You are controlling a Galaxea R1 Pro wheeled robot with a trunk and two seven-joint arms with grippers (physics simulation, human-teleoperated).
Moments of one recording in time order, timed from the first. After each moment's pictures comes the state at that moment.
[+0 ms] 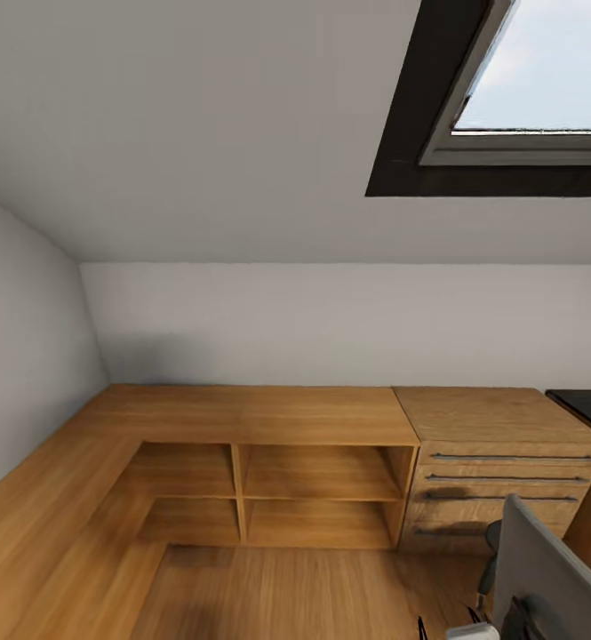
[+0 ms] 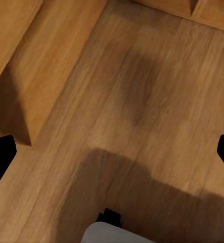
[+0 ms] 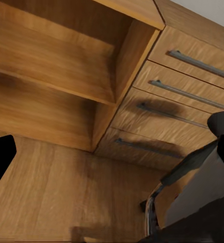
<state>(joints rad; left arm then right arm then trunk) -0.15 0.05 -0.36 -0.36 0.63 -0.22 0.31 -0.33 -0.05 0.89 0.02 -0.45 -0.84 -0.43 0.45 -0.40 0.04</state>
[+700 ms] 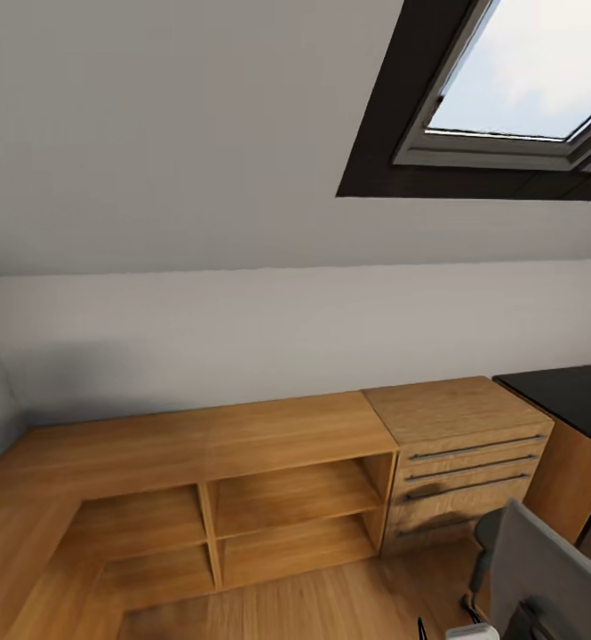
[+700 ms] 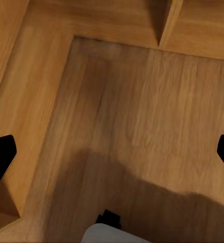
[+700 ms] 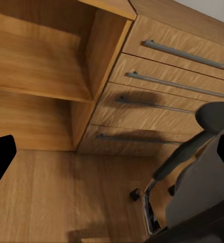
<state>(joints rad) -0.15 0.05 -0.36 -0.36 0.63 -0.22 0.31 -0.33 -0.05 0.89 0.02 -0.46 -0.83 -0.43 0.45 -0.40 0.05</state>
